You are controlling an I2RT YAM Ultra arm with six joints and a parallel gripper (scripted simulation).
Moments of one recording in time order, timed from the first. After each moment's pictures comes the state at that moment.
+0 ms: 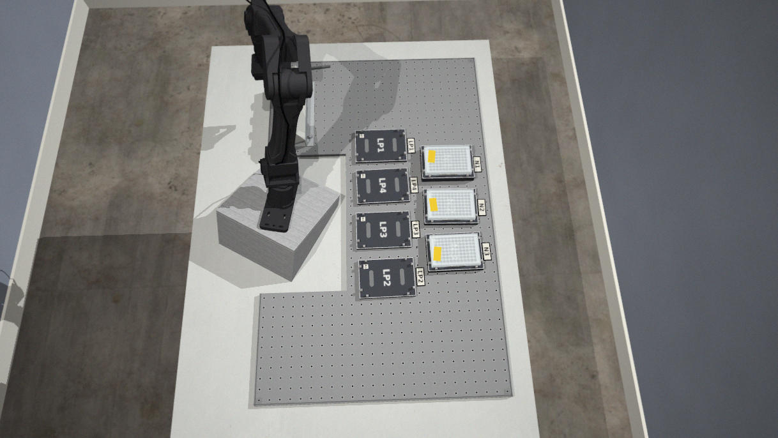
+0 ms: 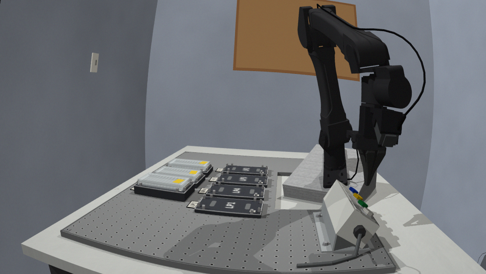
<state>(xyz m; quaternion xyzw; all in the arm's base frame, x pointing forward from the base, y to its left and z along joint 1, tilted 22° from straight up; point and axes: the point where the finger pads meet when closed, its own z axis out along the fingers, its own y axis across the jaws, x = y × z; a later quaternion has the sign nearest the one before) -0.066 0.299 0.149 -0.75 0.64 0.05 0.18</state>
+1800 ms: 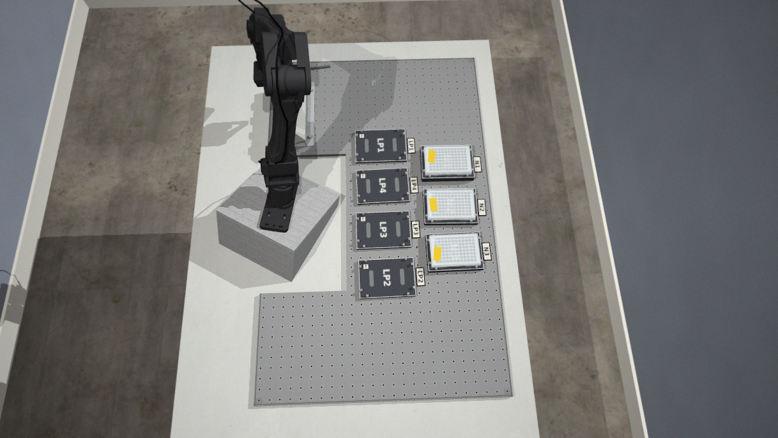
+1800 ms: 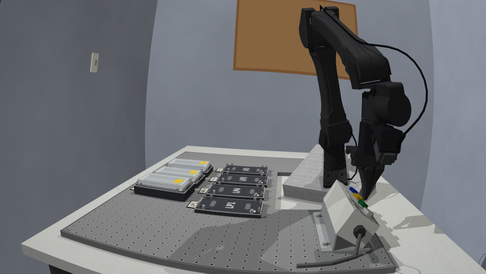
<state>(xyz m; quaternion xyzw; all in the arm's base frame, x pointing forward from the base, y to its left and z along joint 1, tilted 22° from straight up) -0.063 0.309 0.122 -0.75 0.64 0.05 0.18</state>
